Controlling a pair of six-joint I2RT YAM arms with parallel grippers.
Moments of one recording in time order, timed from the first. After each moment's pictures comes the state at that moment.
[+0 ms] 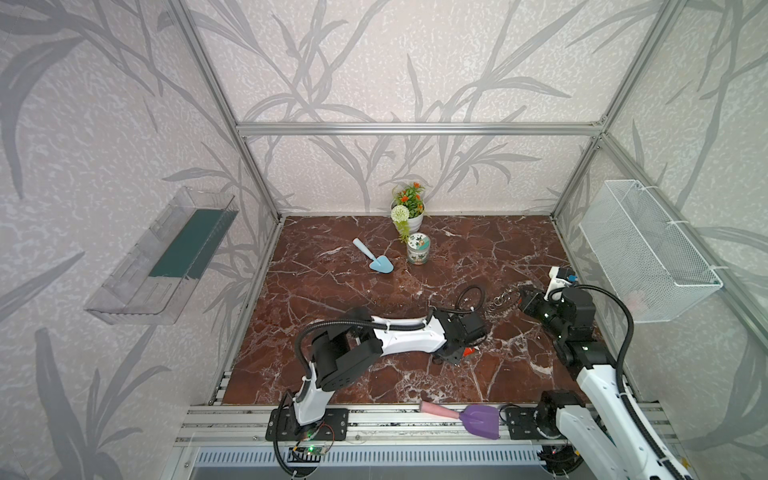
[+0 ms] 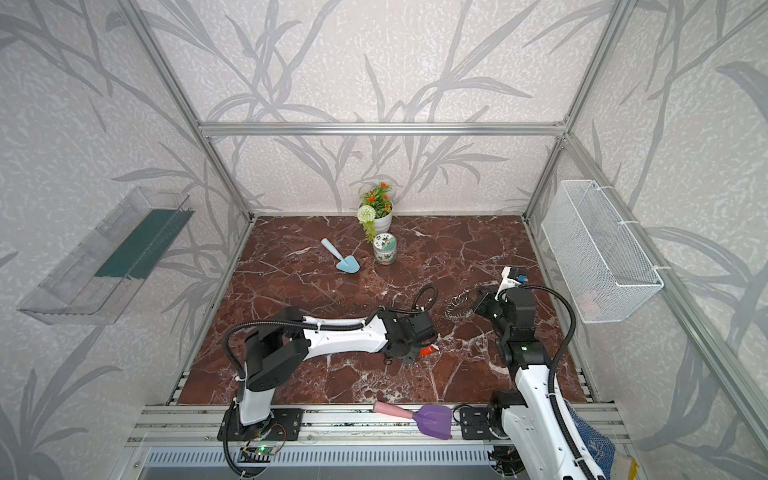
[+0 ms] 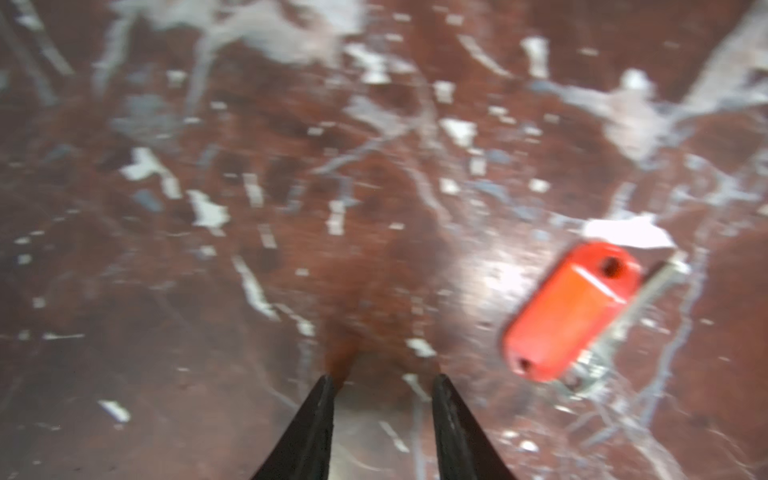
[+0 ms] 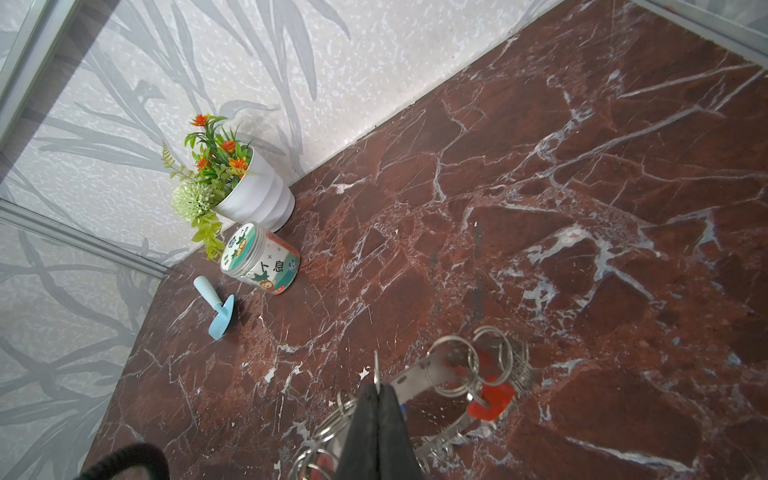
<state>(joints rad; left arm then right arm) -1.14 1.98 1.33 -0.70 -0.18 -0.67 0.00 0.73 0.45 -0.13 -0.21 0.55</state>
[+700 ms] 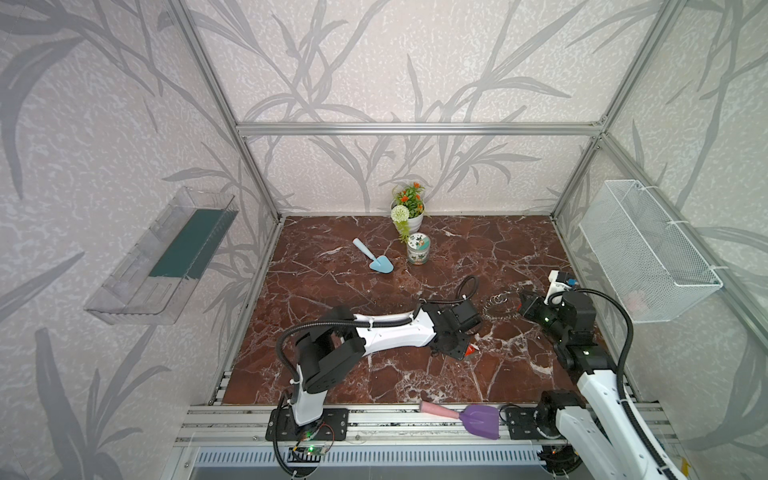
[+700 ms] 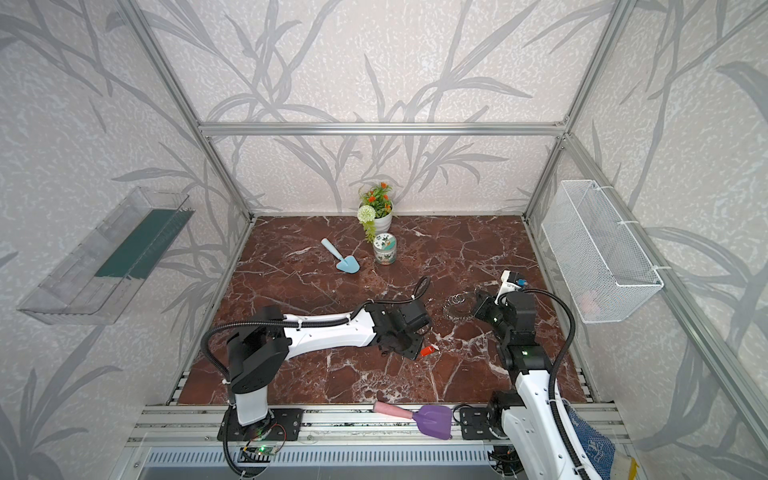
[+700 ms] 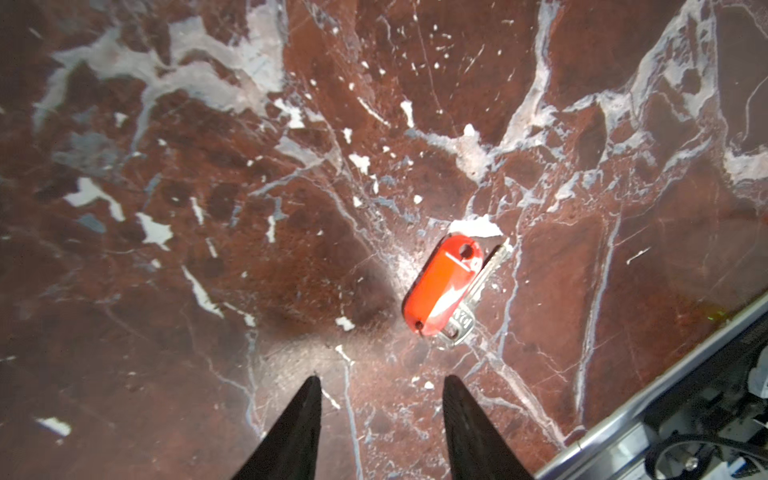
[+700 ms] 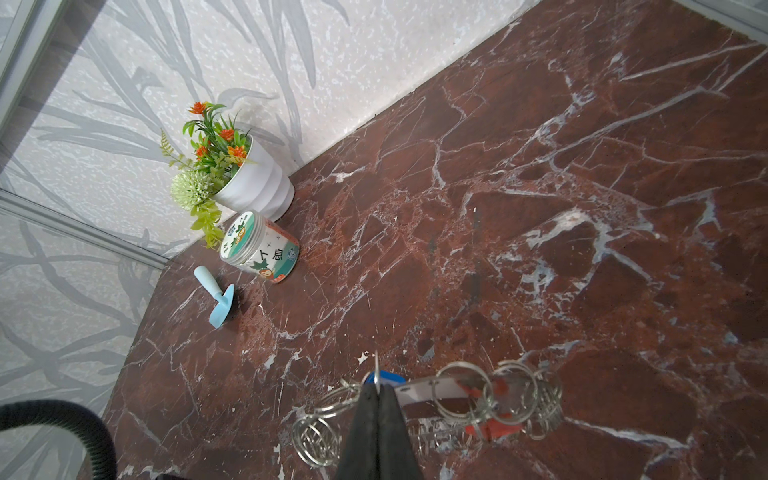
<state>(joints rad) -1.11 1.92 1.34 -0.62 0.02 -0.66 -0.01 0.69 0.43 -0.17 -0.21 0.54</state>
